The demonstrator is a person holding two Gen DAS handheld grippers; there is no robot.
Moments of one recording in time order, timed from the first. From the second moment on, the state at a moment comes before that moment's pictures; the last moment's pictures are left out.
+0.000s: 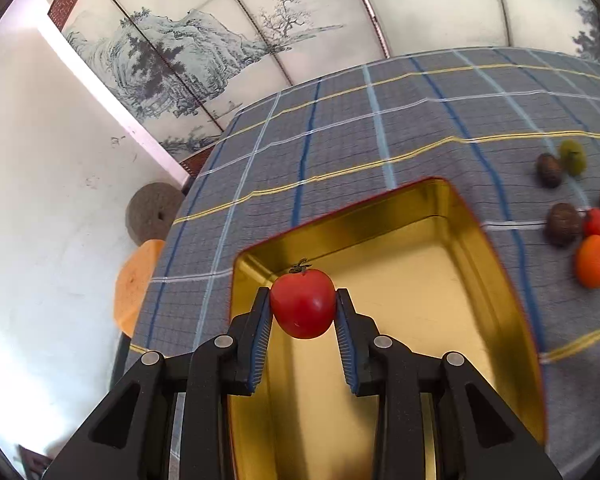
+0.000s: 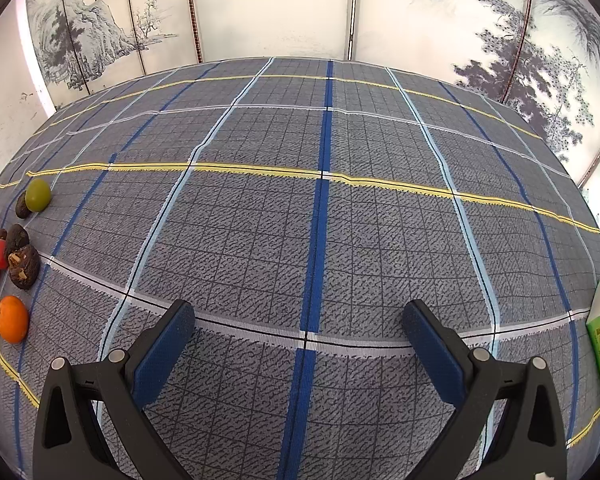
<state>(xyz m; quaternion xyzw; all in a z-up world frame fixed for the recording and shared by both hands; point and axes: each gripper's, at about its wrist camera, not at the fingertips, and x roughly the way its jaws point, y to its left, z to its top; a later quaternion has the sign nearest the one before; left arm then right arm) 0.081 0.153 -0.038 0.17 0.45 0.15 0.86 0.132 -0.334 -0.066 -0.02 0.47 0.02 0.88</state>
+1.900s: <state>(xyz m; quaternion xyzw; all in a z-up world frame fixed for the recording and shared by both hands) -0.100 0.141 0.004 -0.07 0.38 0.12 0.92 0.062 -0.092 -0.049 -0.16 0.43 0.39 0.80</state>
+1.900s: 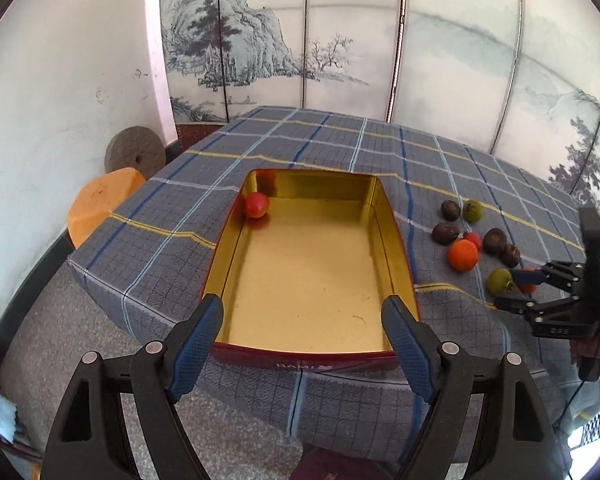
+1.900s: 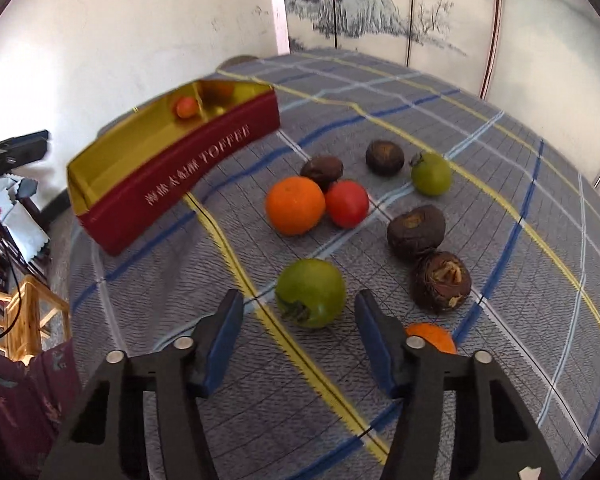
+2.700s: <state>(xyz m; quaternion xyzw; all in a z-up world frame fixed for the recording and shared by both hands) -0.142 0.112 0.014 -0.10 0.37 0.15 0.91 0.093 0.073 0.006 -0.16 0.41 0.50 0.75</state>
